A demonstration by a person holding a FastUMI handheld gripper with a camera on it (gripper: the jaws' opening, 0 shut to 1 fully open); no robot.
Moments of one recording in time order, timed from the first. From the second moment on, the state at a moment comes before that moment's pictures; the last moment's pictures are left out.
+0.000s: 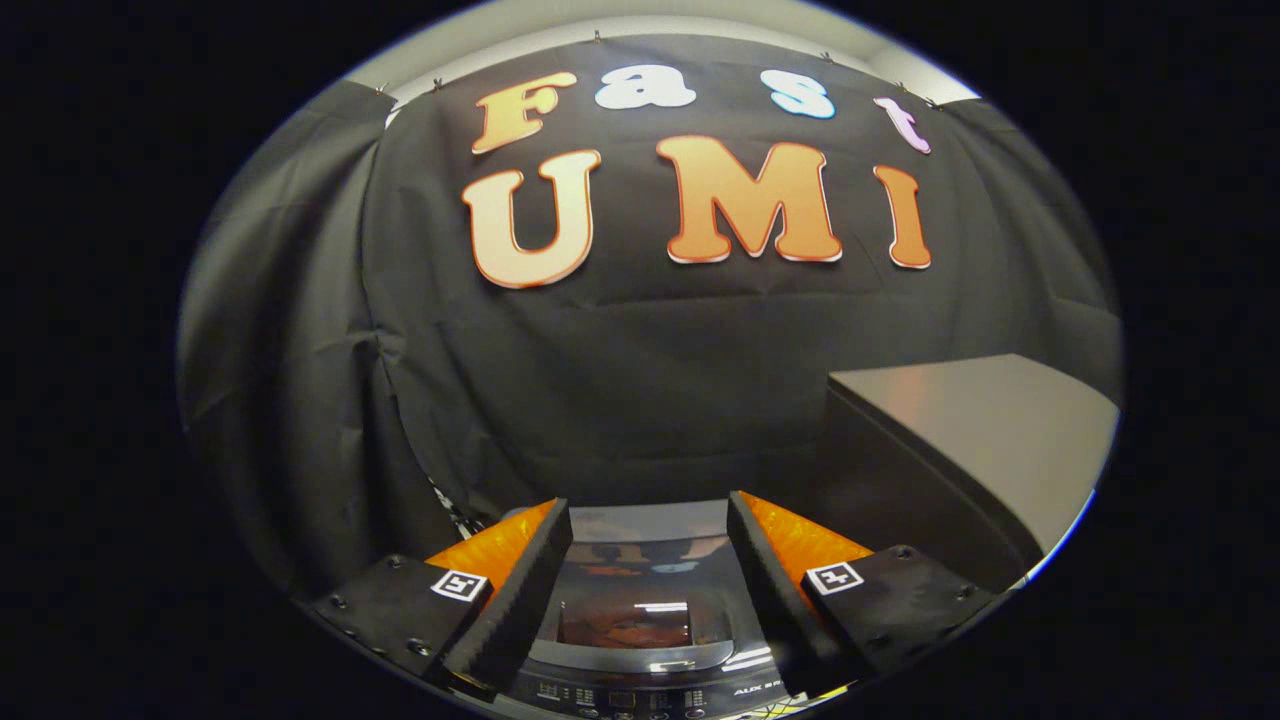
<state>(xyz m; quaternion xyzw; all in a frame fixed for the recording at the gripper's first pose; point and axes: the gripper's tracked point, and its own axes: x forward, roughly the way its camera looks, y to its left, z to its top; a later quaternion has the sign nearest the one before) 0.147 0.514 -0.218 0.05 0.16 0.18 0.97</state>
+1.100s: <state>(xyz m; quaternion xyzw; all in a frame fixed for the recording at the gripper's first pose) 0.016 0.185 0.013 0.05 0.02 0.11 0.99</state>
